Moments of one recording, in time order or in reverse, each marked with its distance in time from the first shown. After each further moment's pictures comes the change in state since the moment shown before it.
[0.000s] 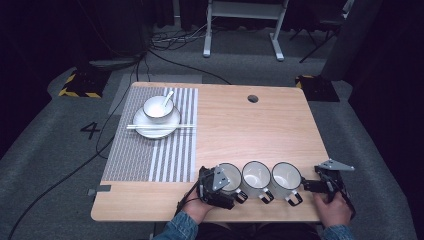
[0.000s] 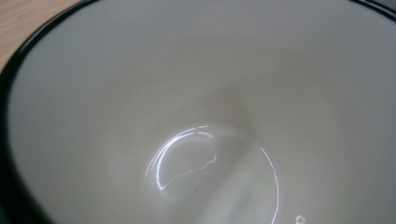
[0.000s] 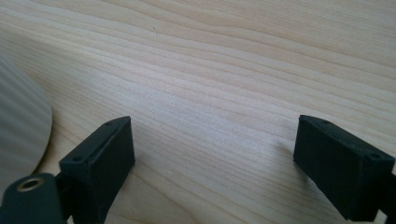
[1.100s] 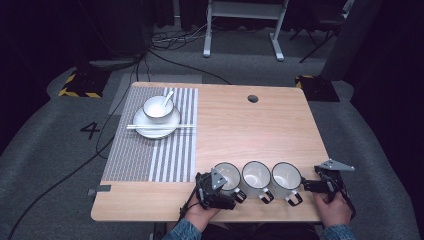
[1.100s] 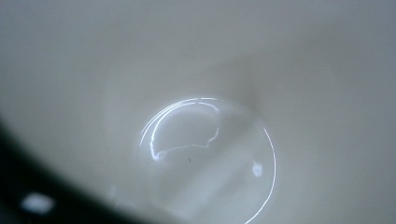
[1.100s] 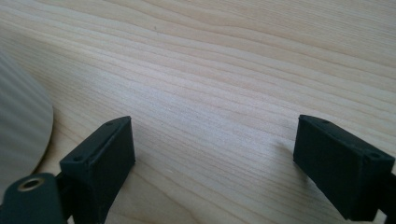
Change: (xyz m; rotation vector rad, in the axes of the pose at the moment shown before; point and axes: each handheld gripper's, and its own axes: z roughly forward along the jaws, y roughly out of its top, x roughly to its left) left arm -0.004 -0.010 0.005 0.058 0.058 -0.200; right arm -0.001 0.000 0.000 0.004 0.001 -0.009
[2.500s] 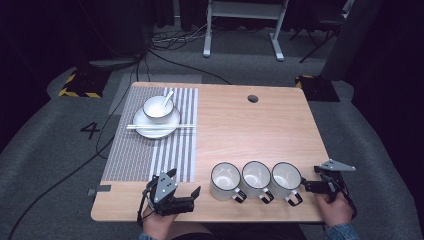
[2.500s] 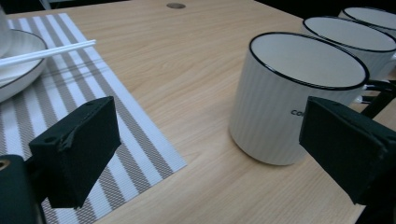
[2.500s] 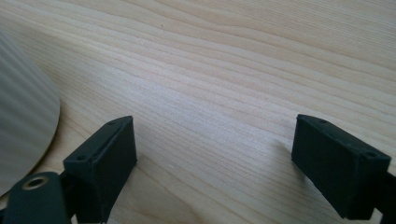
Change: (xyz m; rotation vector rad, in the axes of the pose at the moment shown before) left arm 0.046 -0.029 -0.114 -0.236 0.089 -0.056; right arm -0.002 -0.001 -0.001 -0.008 0.034 -0.014
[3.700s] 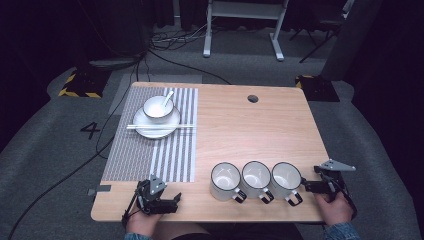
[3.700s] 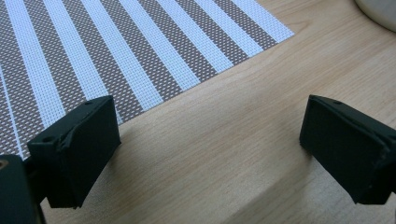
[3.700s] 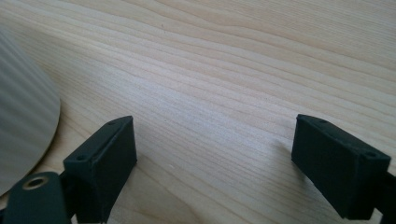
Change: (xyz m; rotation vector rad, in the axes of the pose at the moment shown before) left arm 0.054 -0.052 0.011 0.329 0.123 -0.013; right arm 0.000 0.000 0.000 -0.002 0.003 -0.004
